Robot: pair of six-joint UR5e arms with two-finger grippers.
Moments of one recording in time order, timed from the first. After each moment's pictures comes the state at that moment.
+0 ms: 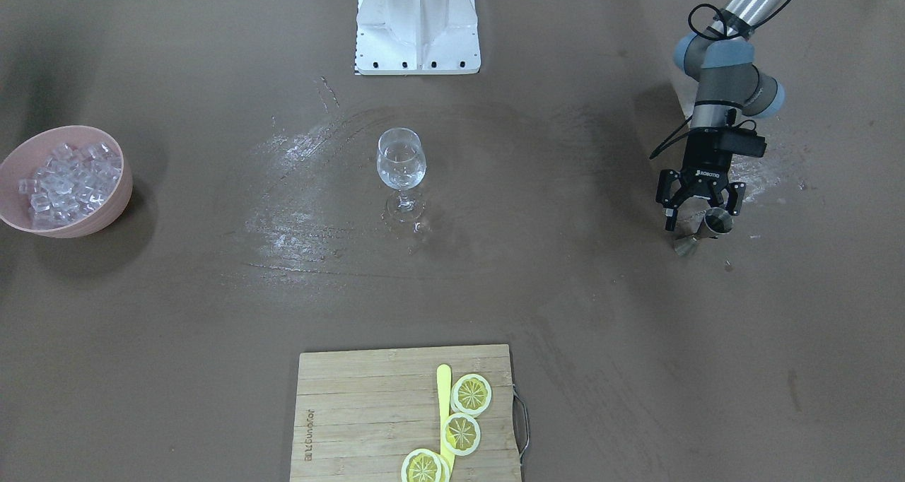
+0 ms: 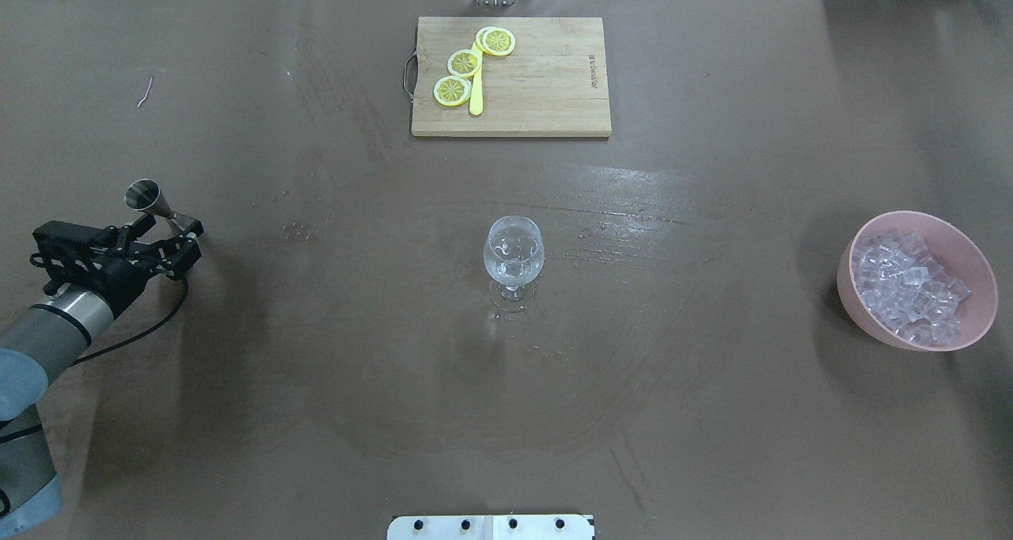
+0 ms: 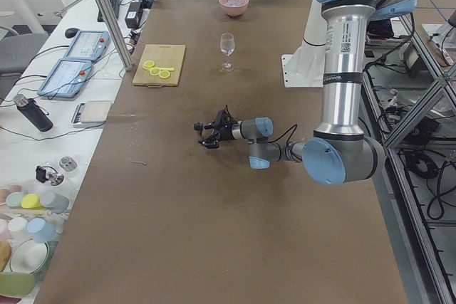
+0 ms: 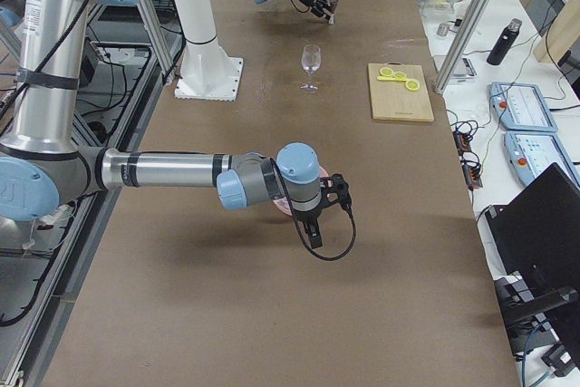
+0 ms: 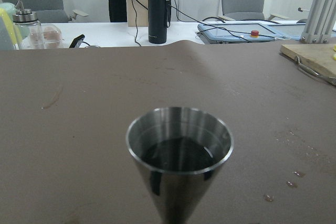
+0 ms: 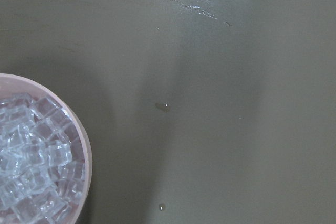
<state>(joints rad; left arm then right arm) -0.46 -1.57 -1.39 -3.08 -0.98 -0.97 1.48 -1.78 1.79 -1.30 2.34 -0.04</state>
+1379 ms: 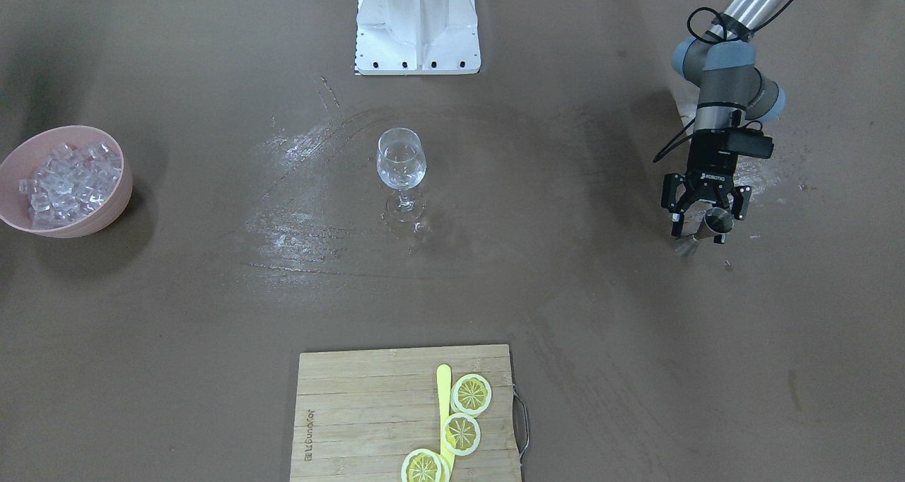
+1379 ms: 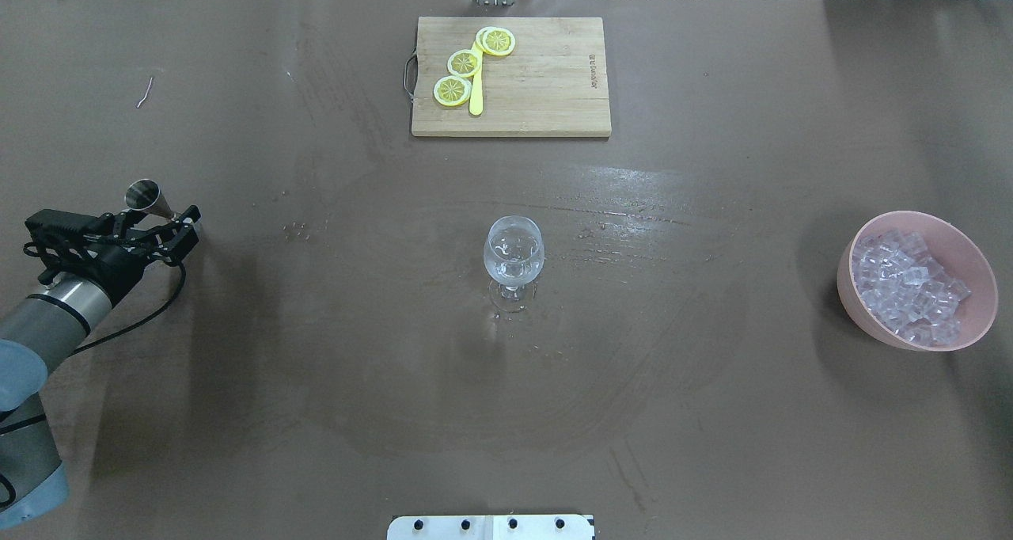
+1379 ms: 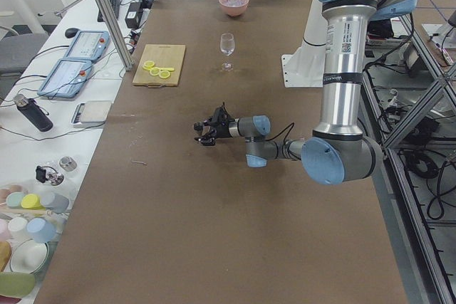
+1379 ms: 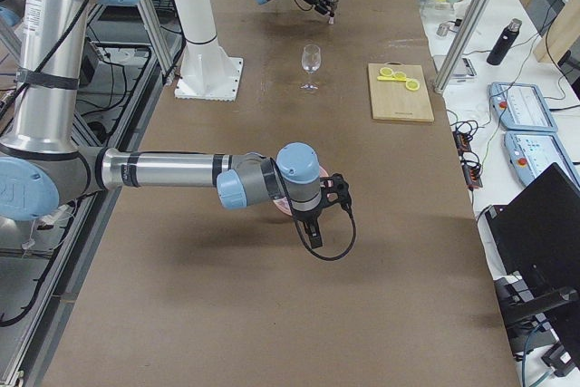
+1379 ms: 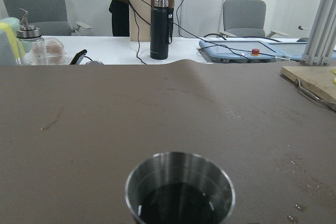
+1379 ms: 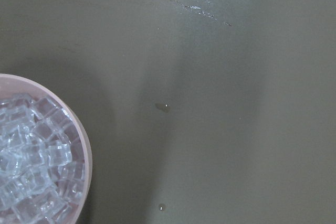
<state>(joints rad) -0.49 -1.59 -1.38 -3.10 -0.96 -0.98 1.48 -1.78 1.79 -1.30 2.34 -0.04</state>
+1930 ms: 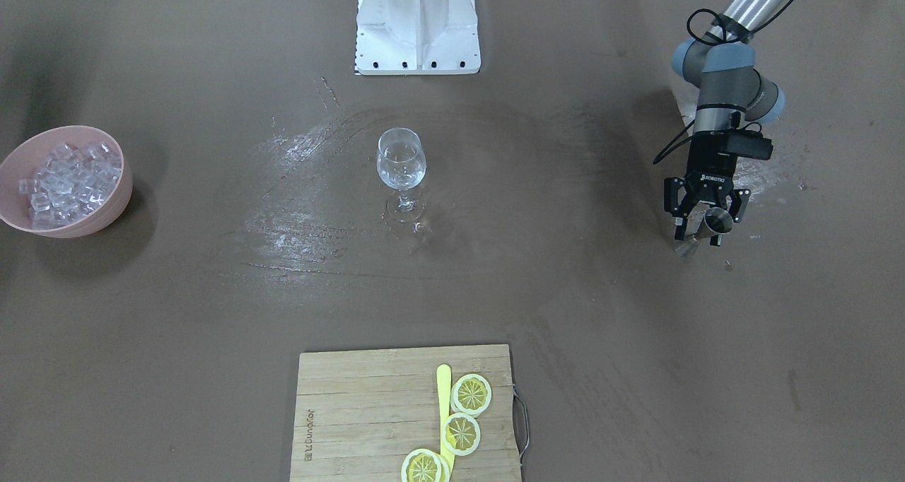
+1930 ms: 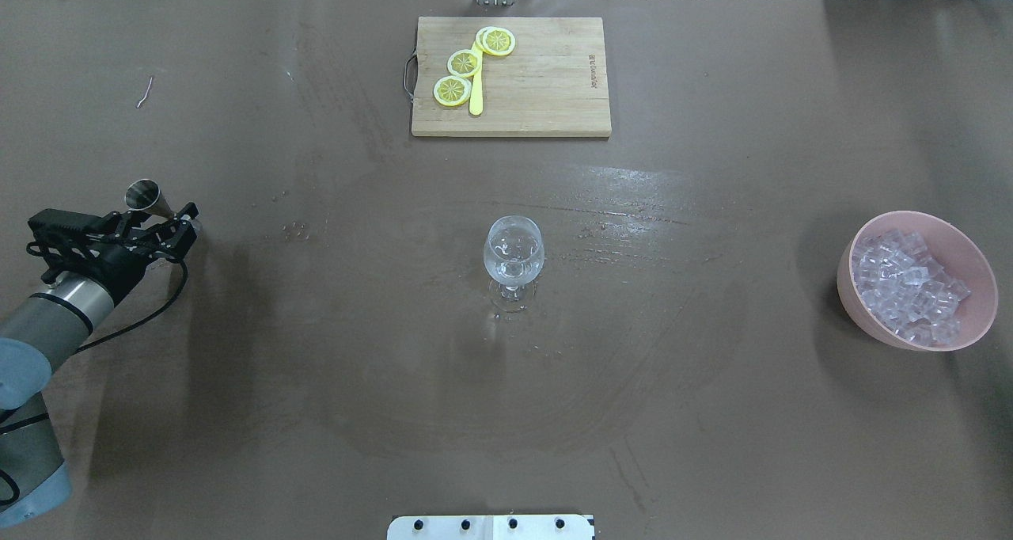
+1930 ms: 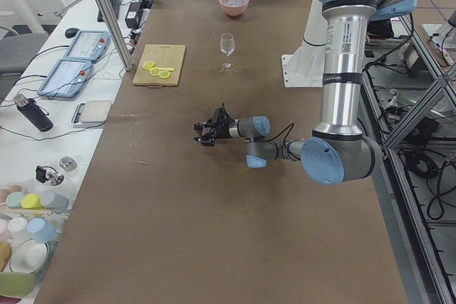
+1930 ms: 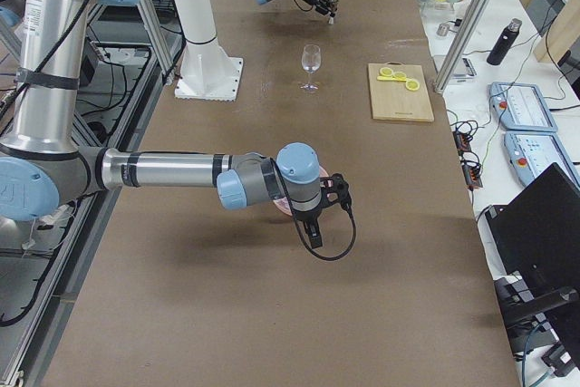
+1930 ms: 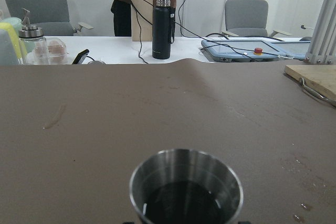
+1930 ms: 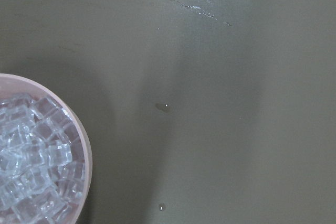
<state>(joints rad) -0.49 -1.59 -1.38 -3.10 -0.96 -0.98 1.48 -1.78 1.79 -1.30 2.34 -0.04</state>
